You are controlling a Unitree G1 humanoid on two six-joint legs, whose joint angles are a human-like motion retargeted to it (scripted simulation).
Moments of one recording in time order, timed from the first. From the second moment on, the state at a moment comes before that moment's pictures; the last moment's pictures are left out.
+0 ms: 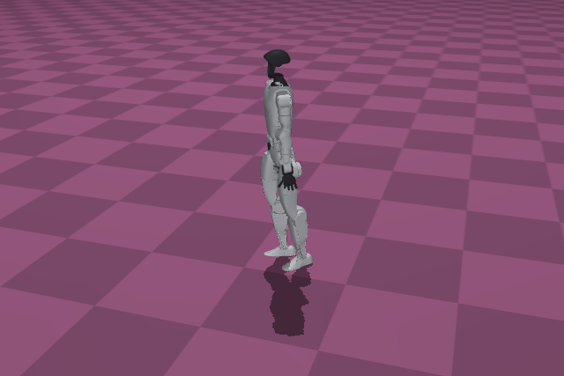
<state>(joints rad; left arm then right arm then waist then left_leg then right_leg) 0.01 0.08 0.24 1.59 0.39 0.06 -0.20 0.02 -0.07 0.00 1.53 -0.32 0.06 0.23 -0.22 -0.01 -0.16 -0.01 -0.09 0.06 -0.02 -0.08 0.03 -0.08 -0.09 -0.45 0.03 -0.01 0.08</state>
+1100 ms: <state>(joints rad) 0.03 0.08 0.23 1.61 0.38 0.06 -0.15 0.06 -0.11 -0.03 1.56 -0.31 0.07 0.23 -0.11 -0.01 -0.16 0.00 -0.11 0.00 -0.01 -0.08 0.03 -0.03 -0.10 -0.51 0.05 0.00 0.06</state>
